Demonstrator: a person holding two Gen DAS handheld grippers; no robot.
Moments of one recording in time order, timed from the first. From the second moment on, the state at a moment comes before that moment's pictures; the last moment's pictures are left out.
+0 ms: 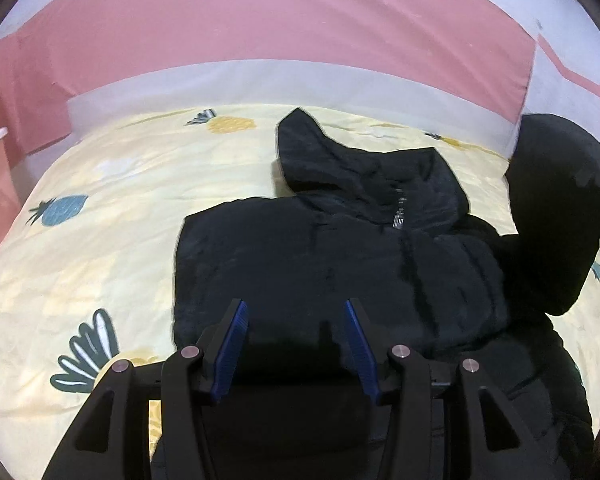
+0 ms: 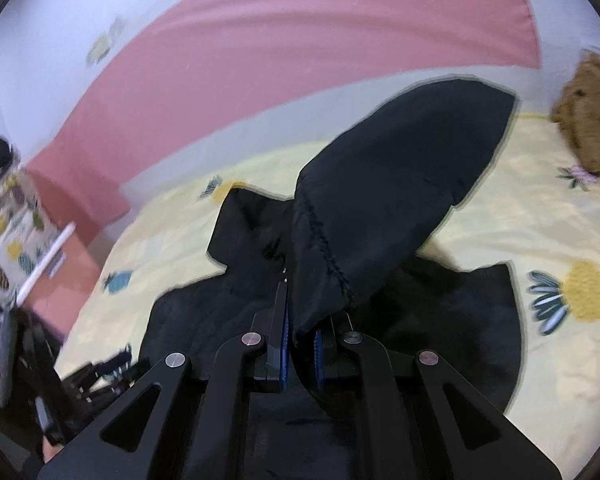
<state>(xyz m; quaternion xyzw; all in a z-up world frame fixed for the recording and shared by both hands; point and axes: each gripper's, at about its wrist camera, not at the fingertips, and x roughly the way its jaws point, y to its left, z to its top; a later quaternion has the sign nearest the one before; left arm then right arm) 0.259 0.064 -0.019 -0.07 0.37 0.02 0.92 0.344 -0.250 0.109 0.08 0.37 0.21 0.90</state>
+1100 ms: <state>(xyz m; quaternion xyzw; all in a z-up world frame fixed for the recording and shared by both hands) 0.323 0.021 -0.026 -0.08 0.38 -0.06 0.92 0.358 -0.314 0.018 0.07 0.42 0.14 0.89</state>
